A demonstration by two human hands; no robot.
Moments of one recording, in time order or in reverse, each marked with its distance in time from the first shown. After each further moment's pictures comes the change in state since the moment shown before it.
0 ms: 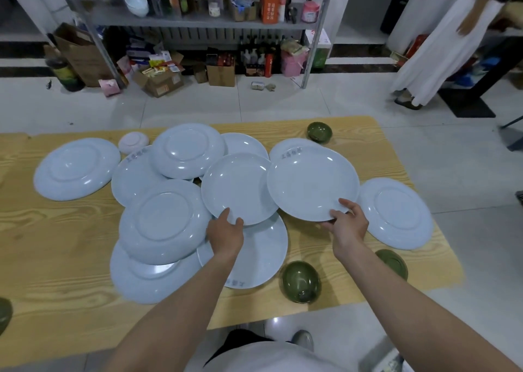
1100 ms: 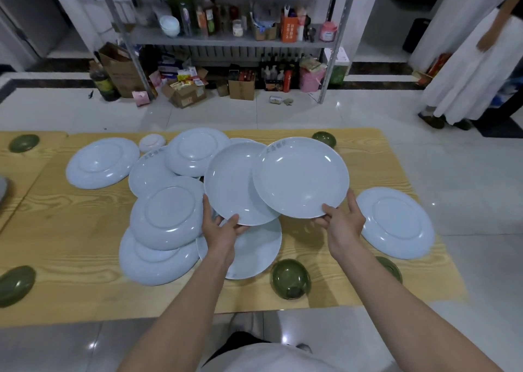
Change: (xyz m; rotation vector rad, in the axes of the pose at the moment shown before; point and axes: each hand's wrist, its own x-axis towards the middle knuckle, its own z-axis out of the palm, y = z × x) left_hand -0.062 0.025 -0.015 -1.124 0.025 -0.059; right_hand -0.016 -0.027 -0.016 0.161 -0.289 -0.005
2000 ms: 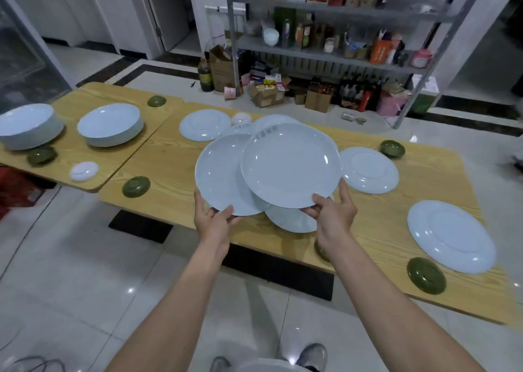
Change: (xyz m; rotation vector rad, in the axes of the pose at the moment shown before) left_hand -0.129 0.053 -0.154 -0.127 0.285 0.183; right_hand -0.166 0.048 0.042 -0.024 -0.373 0.082
